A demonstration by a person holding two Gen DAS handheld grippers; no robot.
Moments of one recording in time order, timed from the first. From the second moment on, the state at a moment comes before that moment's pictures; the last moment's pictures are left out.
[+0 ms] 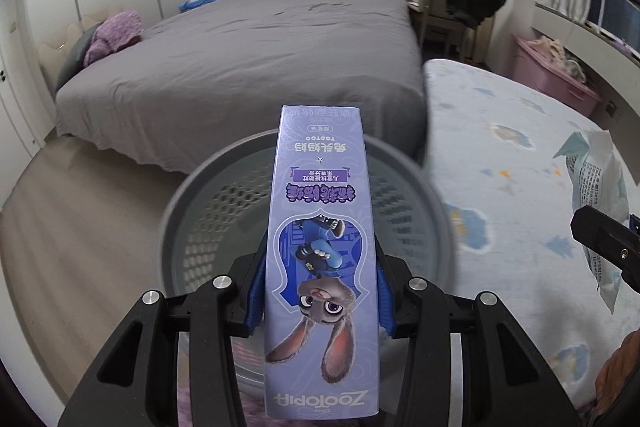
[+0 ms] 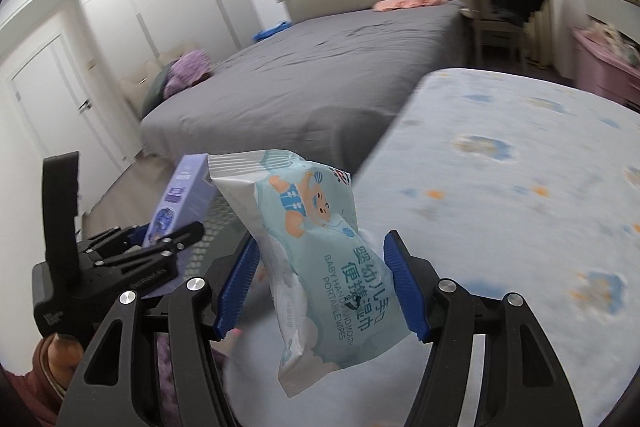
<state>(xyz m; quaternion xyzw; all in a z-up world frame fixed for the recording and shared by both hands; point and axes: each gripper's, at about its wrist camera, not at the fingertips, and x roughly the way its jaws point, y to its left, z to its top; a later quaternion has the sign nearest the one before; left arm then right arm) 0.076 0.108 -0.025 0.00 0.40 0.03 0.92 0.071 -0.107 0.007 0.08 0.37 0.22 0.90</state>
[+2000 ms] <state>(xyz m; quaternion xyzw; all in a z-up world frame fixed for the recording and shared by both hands) 0.084 0.179 -0.049 -0.04 0.40 0.13 0.91 0.120 0.001 -0.026 0.01 0.39 0.20 0.90</state>
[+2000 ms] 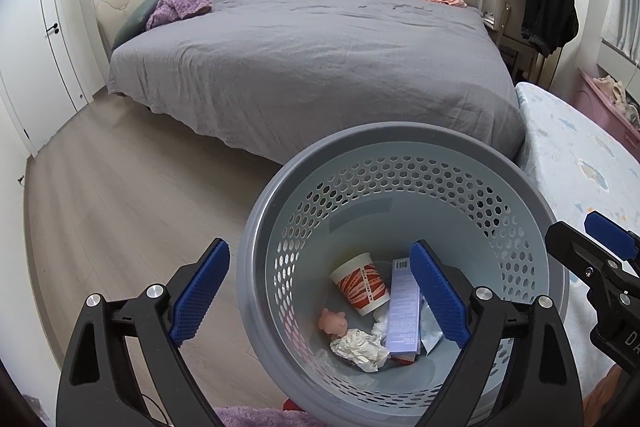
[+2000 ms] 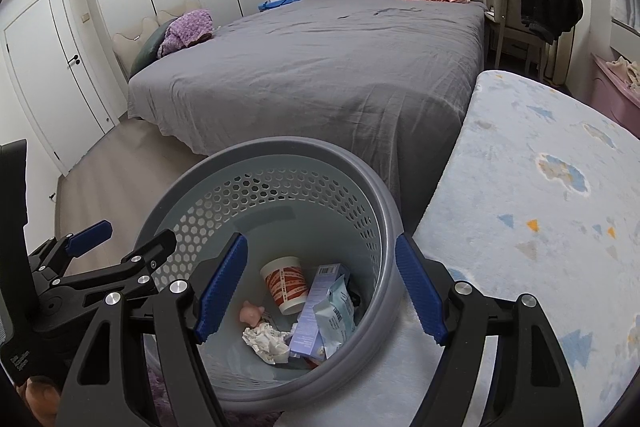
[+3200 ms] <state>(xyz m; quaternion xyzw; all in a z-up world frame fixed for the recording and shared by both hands) 0.084 0.179 -0.047 -0.04 0.39 0.14 0.91 0.120 -0.001 -0.031 0.00 0.39 0.19 0.90</state>
